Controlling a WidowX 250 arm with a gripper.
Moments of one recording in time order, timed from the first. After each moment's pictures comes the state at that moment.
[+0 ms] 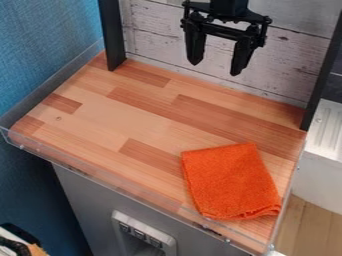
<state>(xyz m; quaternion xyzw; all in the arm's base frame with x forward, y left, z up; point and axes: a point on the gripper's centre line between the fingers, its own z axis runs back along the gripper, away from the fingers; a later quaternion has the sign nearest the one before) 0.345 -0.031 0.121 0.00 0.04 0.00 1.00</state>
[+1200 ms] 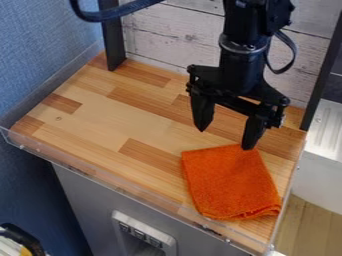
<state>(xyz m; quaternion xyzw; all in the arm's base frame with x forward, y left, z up) 0.265 -0.082 0.101 0.00 -0.03 -0.05 1.00</state>
